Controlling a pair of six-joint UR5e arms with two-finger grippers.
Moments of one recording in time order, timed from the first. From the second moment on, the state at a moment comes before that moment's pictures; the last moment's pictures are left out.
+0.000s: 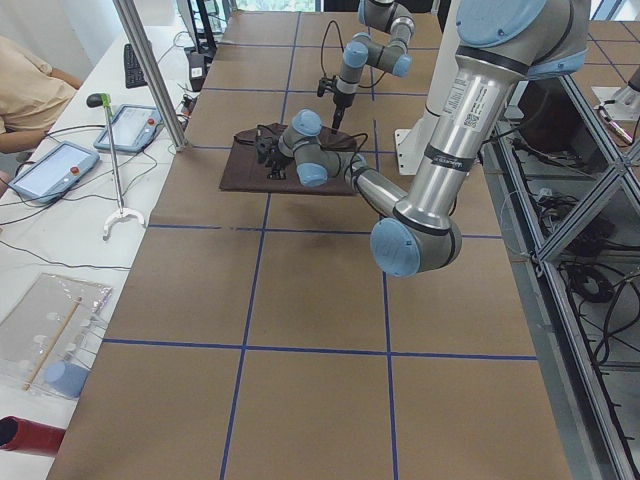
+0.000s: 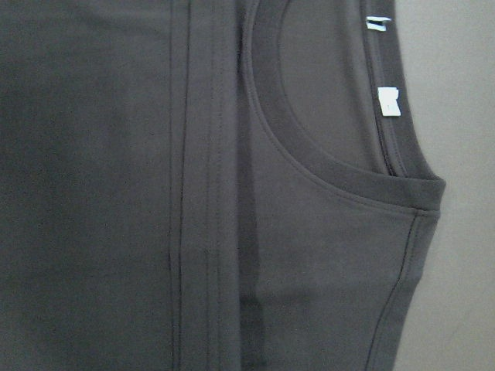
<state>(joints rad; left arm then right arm) -0.72 -1.98 -1.61 -2.27 -1.71 -1.51 0.34 -0.82 1.67 -1.75 1.63 1.34</state>
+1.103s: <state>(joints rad) -0.71 -1.98 -1.61 -2.27 -1.71 -1.53 0.34 -0.76 1.58 -1.82 1.73 1.12</state>
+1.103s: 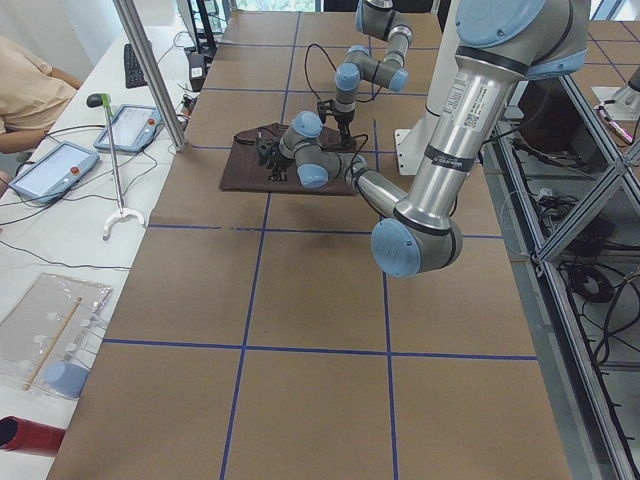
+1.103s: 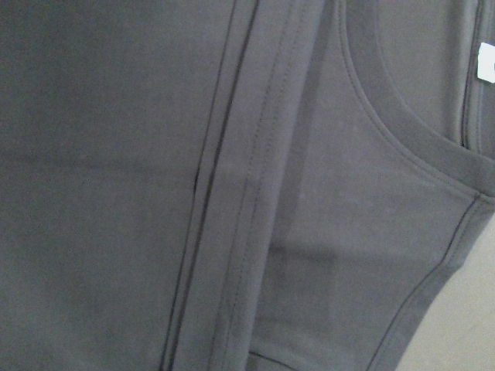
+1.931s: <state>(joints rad) -0.71 -1.98 -1.61 -2.27 -1.71 -1.53 0.34 -0.76 1.52 -1.73 1.76 1.12</state>
